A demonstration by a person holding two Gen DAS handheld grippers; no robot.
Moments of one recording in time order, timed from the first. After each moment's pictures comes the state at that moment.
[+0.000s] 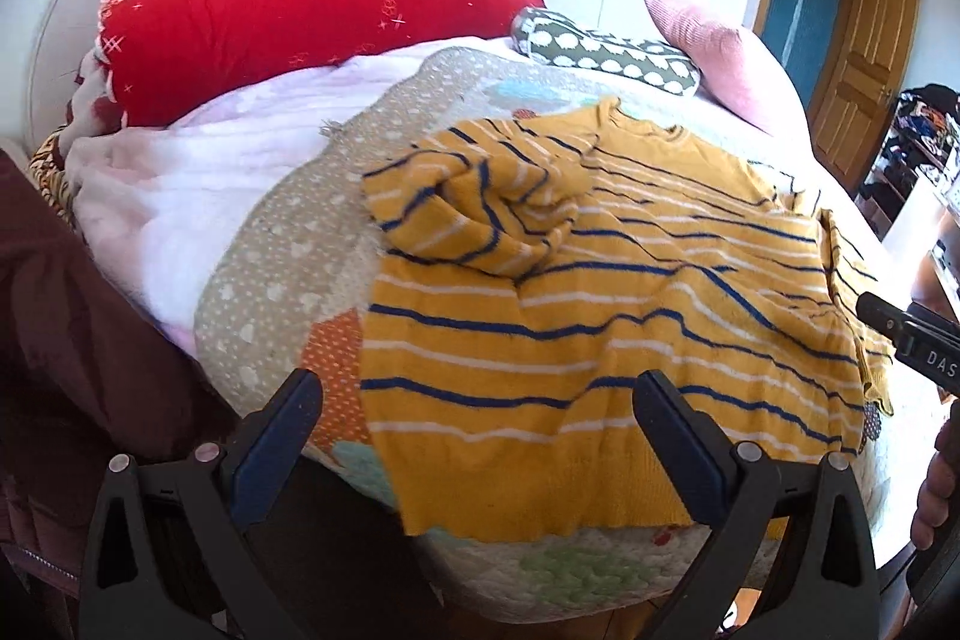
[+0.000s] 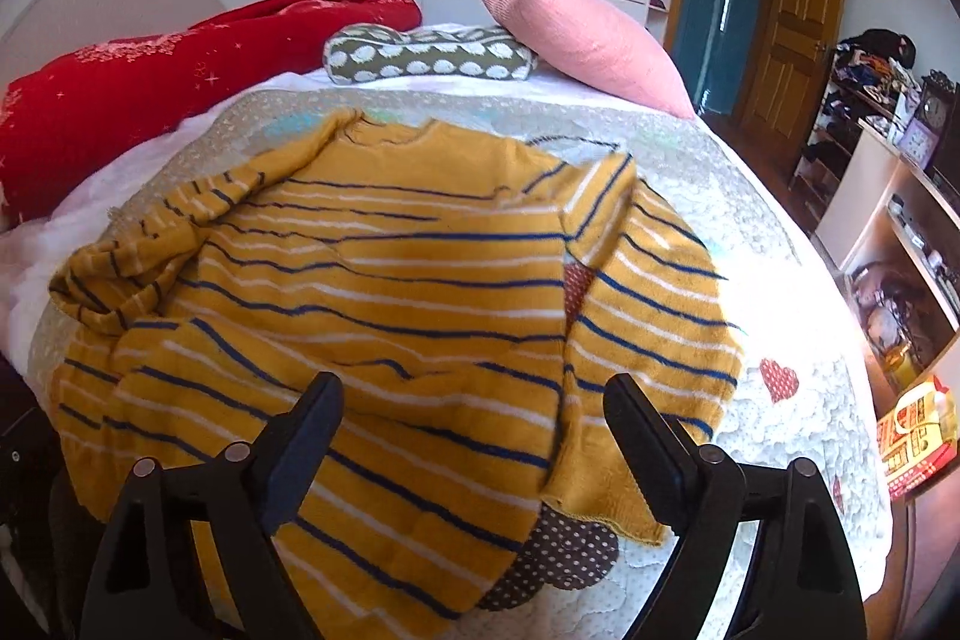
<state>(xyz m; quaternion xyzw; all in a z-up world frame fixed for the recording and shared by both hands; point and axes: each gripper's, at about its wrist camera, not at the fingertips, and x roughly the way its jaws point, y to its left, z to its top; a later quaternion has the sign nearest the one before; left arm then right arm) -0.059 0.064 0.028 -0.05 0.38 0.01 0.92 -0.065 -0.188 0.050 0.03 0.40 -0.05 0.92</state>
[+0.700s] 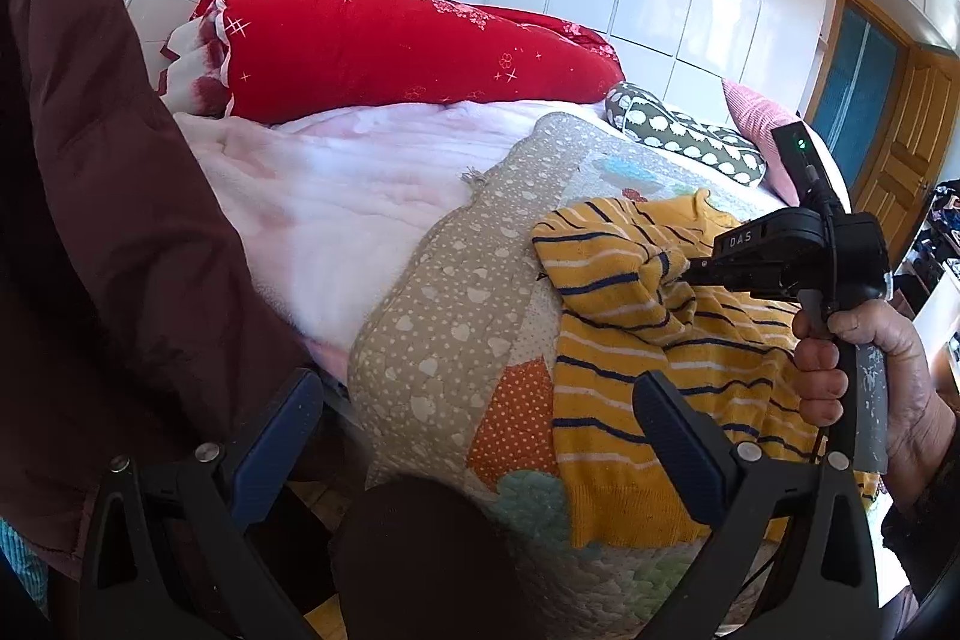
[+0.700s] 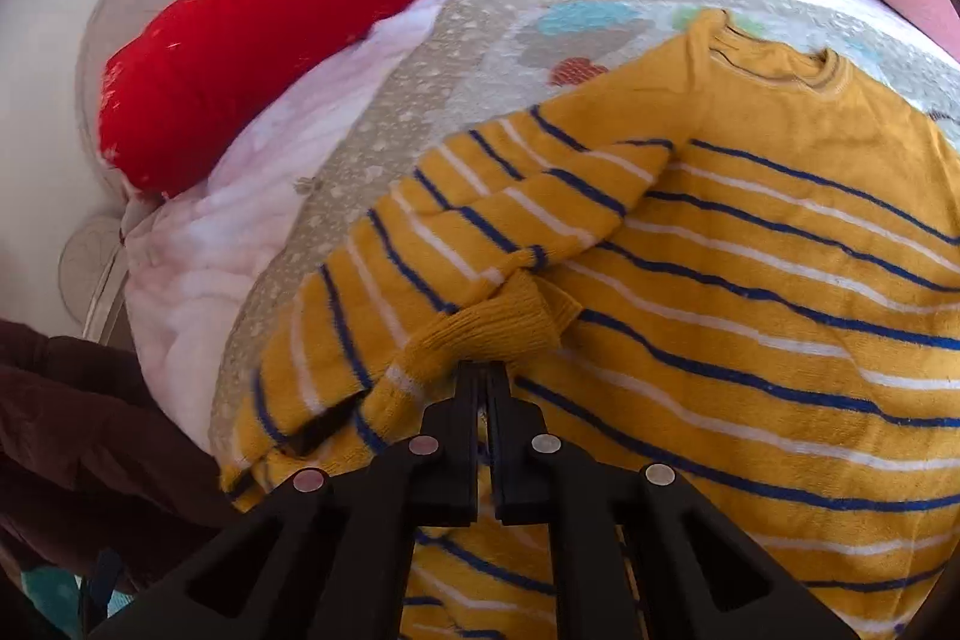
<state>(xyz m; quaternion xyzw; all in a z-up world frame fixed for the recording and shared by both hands) -0.090 0.166 0.046 -0.11 0.33 0.07 0.94 0.114 -0.007 0.013 0.13 0.52 0.20 0.82</state>
